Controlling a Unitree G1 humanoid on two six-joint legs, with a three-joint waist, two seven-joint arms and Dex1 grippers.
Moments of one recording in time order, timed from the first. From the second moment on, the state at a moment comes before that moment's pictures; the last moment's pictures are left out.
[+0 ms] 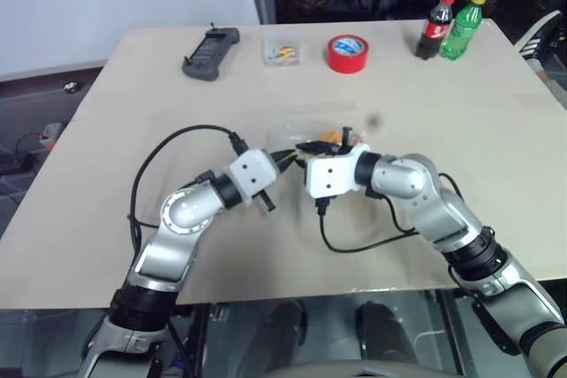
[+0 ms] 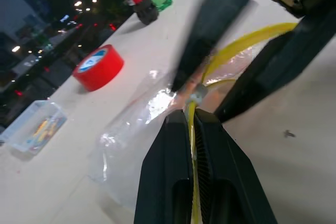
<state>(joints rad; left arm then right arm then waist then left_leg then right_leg) -0.26 0.54 -0.11 -0.23 -0.02 0.01 -0.65 -0.64 -0.40 0.49 -0.17 -0.38 0.09 0.72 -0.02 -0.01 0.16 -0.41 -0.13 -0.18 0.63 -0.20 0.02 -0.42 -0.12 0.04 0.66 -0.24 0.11</state>
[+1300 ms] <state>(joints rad) -0.25 0.54 -0.08 -0.23 -0.07 0.01 -0.66 -0.59 -0.49 0.38 -0.18 -0.42 0.24 0.69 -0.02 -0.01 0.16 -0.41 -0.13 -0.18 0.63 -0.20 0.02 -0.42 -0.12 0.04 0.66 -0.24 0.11</state>
